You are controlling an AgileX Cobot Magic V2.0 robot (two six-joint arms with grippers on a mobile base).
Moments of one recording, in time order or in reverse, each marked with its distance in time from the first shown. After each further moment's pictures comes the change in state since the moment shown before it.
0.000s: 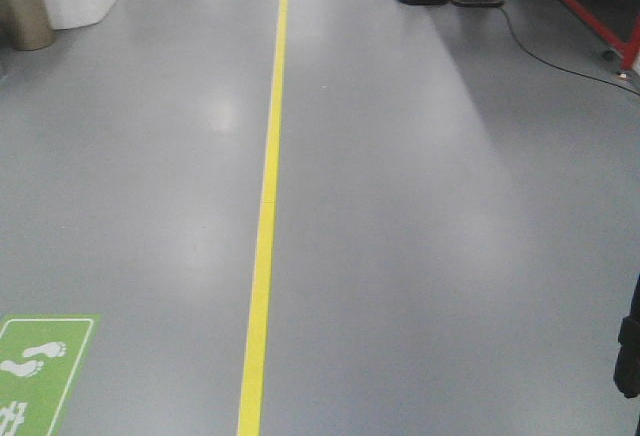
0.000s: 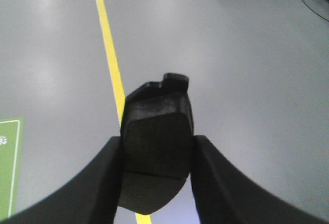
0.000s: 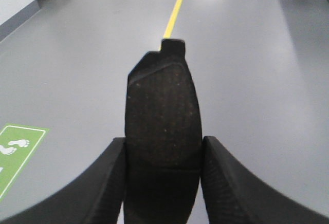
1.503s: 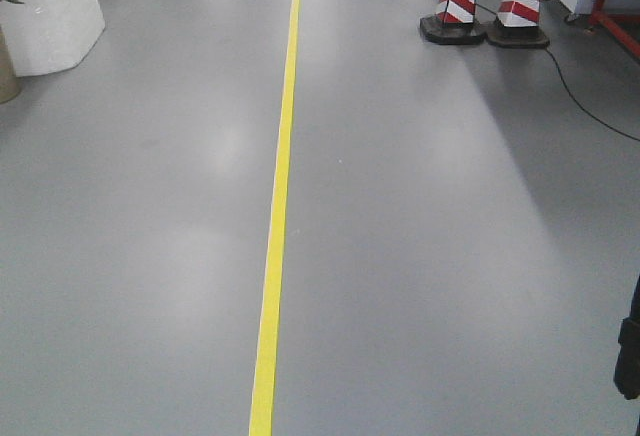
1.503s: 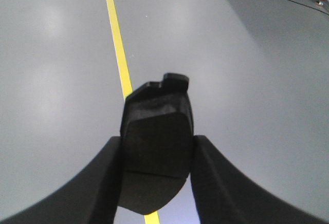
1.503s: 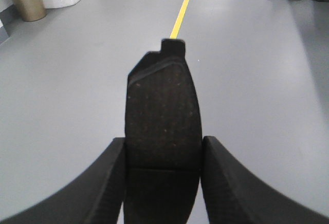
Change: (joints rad) left arm 0.000 0.000 0.000 -0.003 0.000 0.000; right arm 0.000 0.000 0.000 0.000 0.005 -0.001
